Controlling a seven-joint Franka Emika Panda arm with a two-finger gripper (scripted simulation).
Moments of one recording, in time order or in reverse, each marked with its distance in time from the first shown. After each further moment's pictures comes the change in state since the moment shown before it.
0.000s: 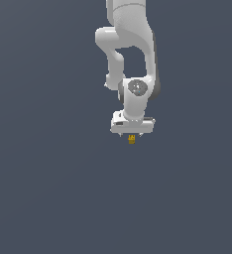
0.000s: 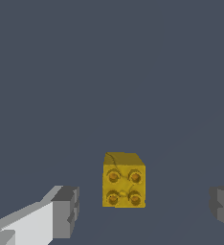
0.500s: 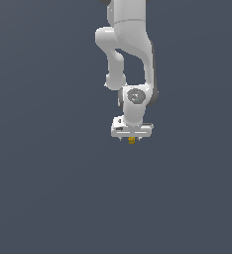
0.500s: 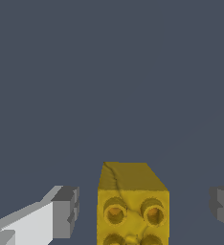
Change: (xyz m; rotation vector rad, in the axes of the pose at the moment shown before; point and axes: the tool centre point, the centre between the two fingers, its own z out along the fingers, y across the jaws) arm -0.002 0.000 0.038 0.000 -0.002 0.000
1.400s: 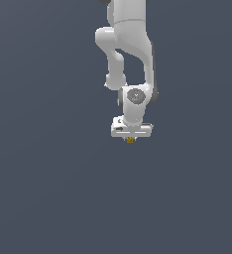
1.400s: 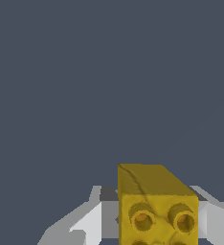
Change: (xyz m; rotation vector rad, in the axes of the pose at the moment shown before) arm 0.000 0.001 0.000 0.000 0.000 0.000
